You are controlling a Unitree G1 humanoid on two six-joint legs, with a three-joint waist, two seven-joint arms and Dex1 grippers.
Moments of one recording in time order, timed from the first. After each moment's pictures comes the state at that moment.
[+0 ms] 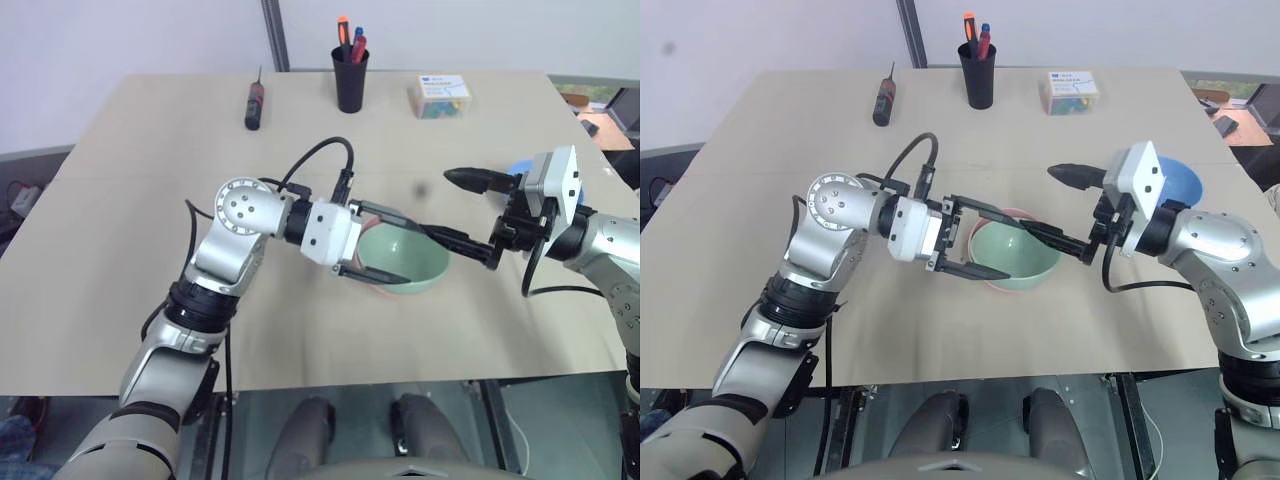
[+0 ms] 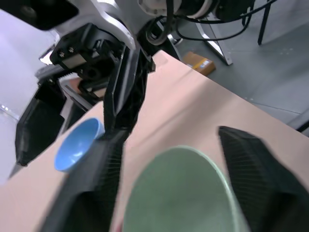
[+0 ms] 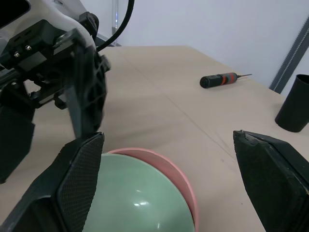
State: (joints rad) left arm -0.74 0.47 -0.27 -0.03 -0.32 -0.14 -1.38; right arm -0.39 -0.70 -0.14 -0.49 0.60 0.58 0.83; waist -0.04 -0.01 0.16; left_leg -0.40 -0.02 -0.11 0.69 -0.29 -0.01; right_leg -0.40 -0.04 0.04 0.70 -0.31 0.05
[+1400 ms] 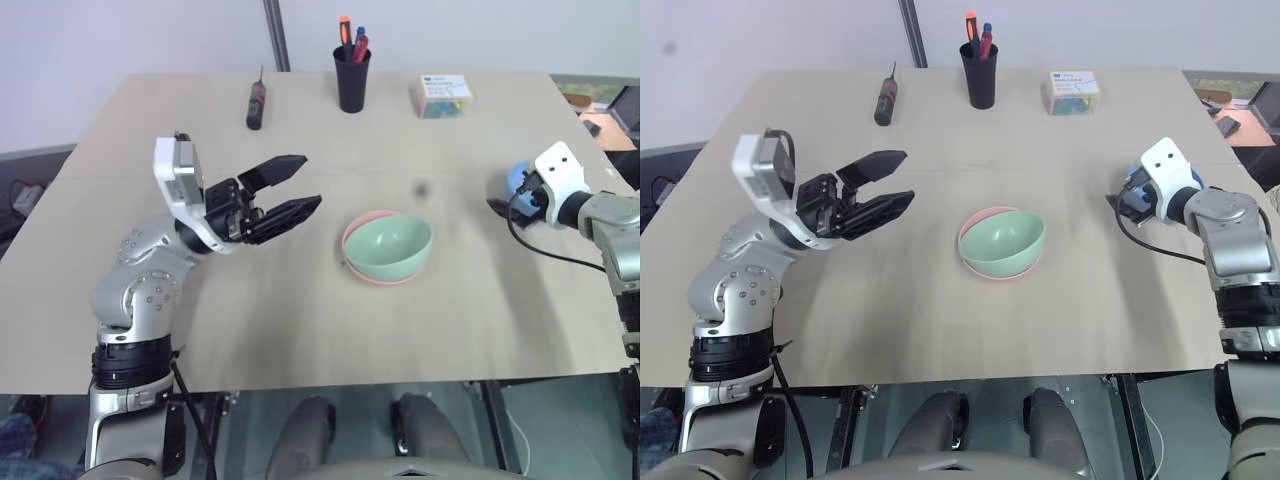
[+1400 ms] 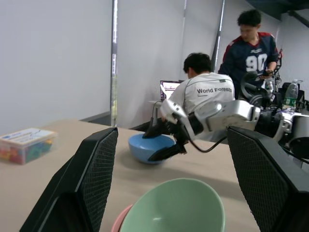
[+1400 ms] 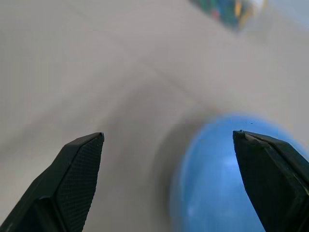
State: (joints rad) left arm -0.43 0.54 0.22 -0.19 -0.83 0.40 -1.11; right arm -0.66 -0.75 0.03 0.41 0.07 0.39 0.68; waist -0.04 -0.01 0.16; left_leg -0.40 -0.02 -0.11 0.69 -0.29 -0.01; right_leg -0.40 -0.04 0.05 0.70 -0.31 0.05
